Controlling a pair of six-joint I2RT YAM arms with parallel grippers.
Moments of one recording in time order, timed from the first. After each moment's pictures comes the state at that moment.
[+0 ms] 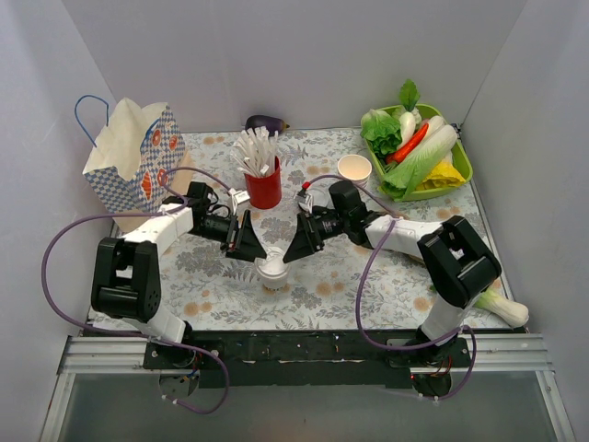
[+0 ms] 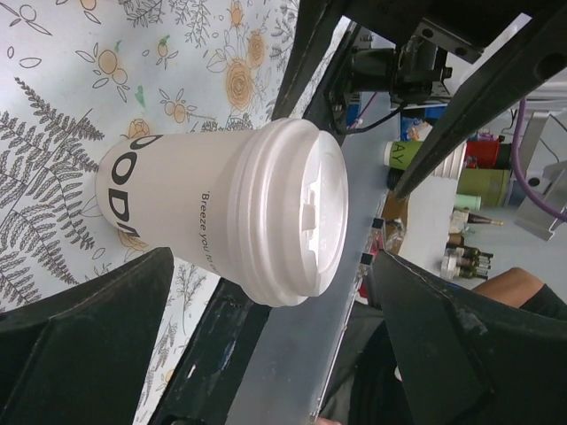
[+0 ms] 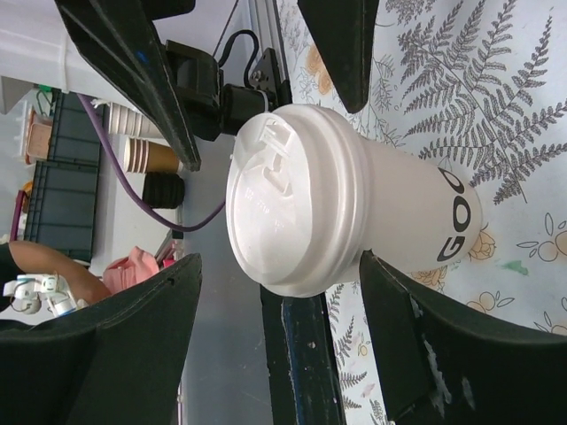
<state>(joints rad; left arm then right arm) -0.16 1.55 0.95 -0.75 1.13 0.05 0.66 1.71 0.92 0.26 -1.11 0.60</state>
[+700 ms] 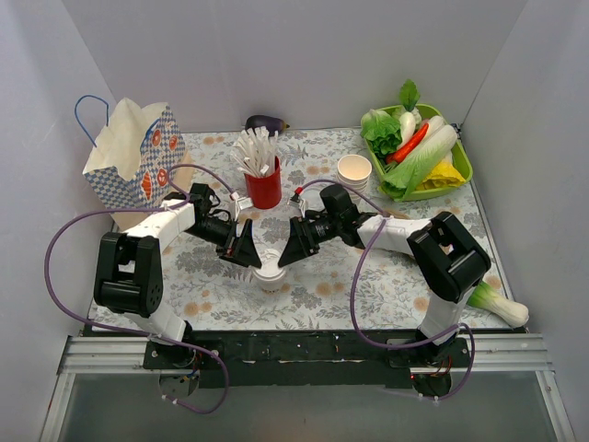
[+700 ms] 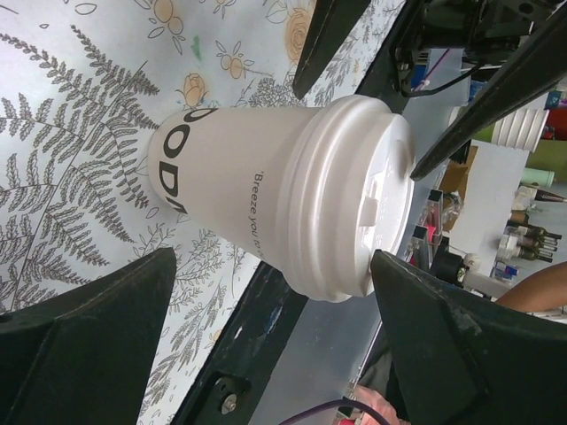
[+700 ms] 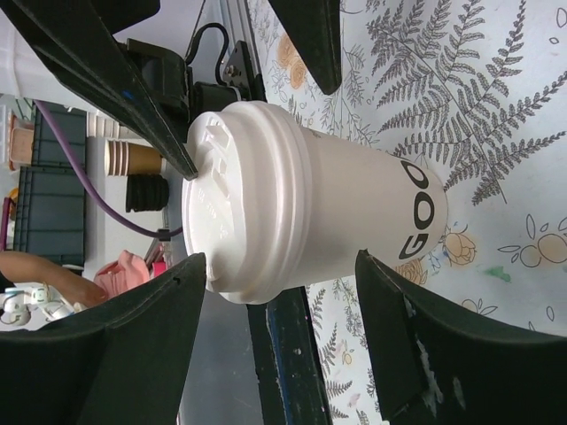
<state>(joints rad) -0.17 1.60 1.00 -0.94 1.00 0.30 0.70 1.78 0.95 0.22 -1.05 0.57</state>
